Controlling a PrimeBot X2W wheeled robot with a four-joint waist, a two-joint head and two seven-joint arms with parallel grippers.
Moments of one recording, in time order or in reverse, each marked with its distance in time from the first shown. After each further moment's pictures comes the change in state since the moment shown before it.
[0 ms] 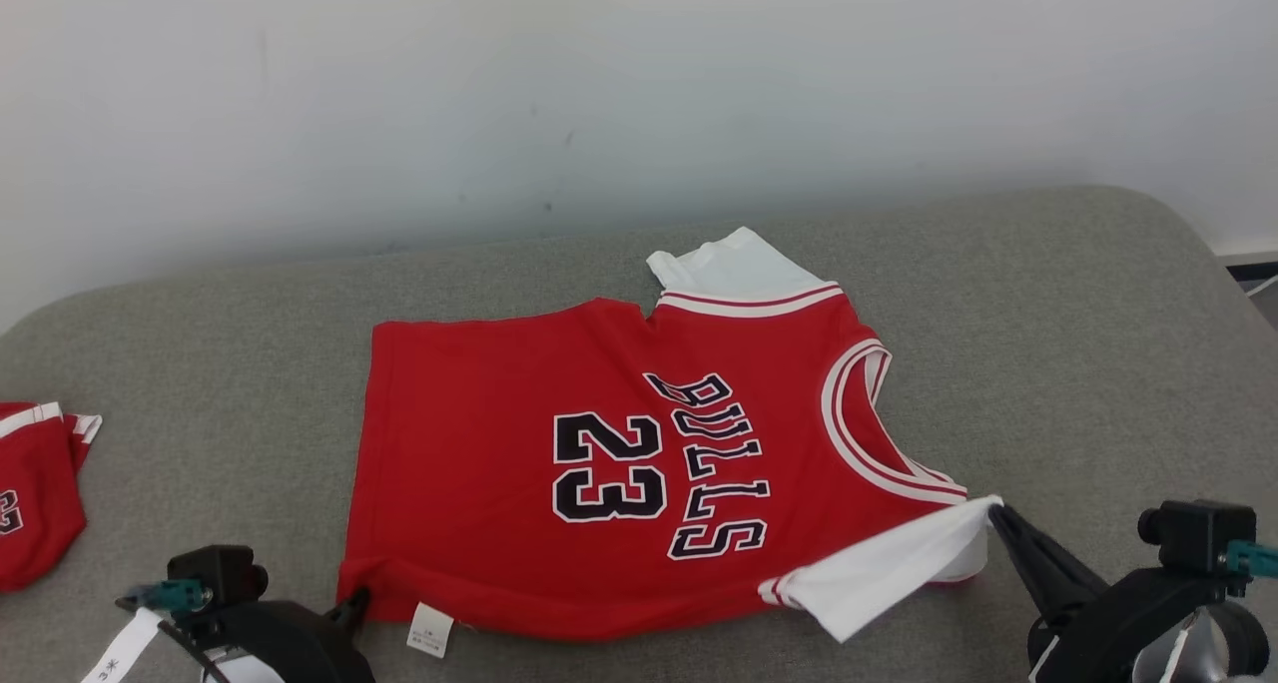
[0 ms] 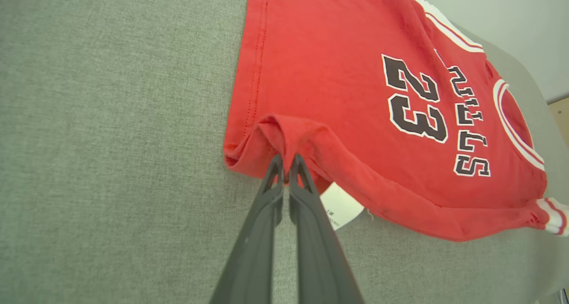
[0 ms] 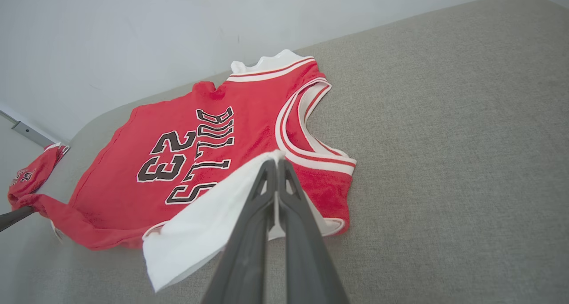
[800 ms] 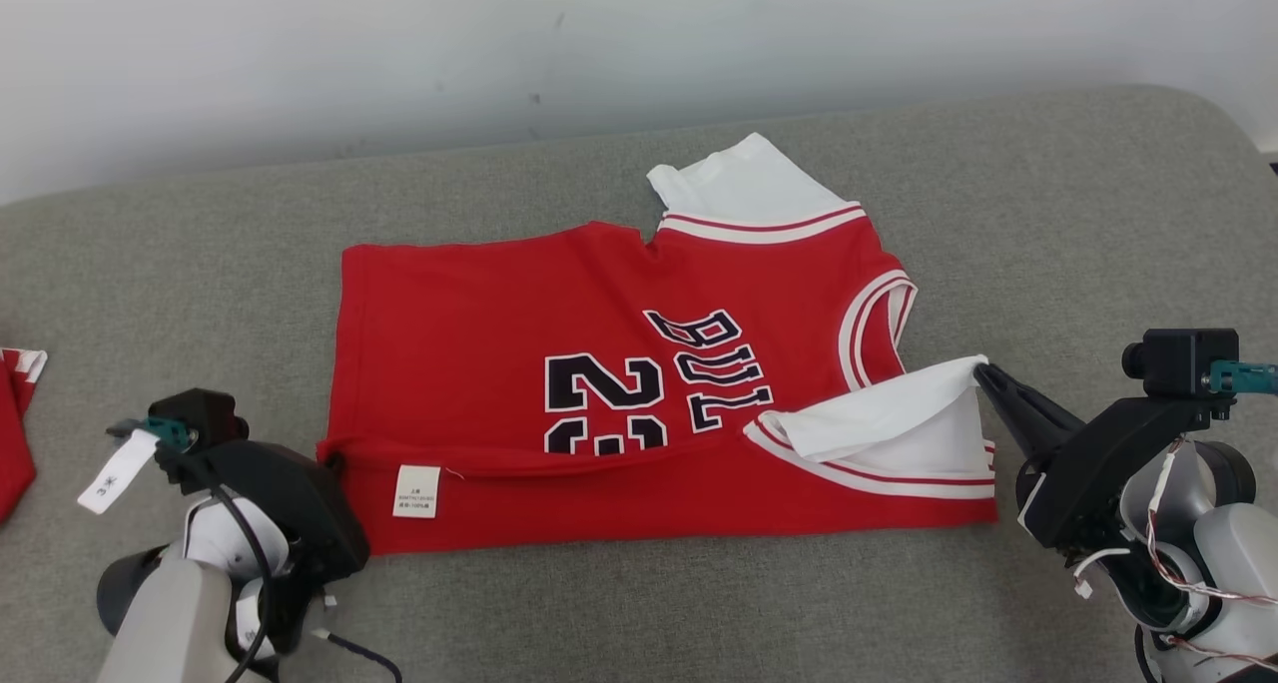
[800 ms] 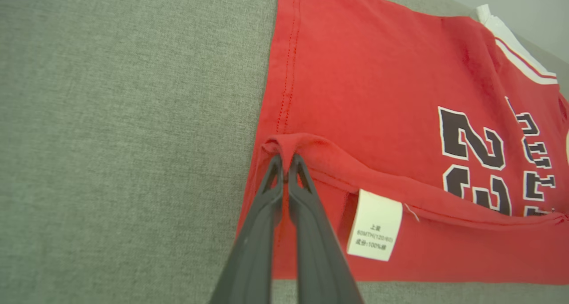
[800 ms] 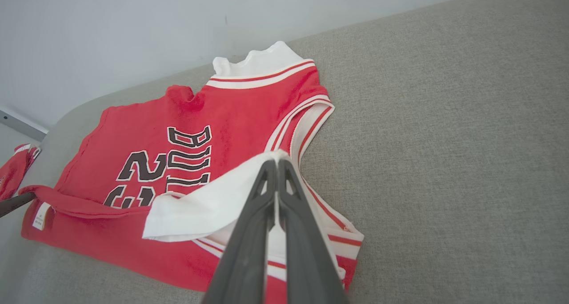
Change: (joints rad) left arm -0.309 -0.018 0.016 0.191 0.068 0.060 0.061; right arm -0.335 -0.017 0.033 0.137 0.028 0.008 0.145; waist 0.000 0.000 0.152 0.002
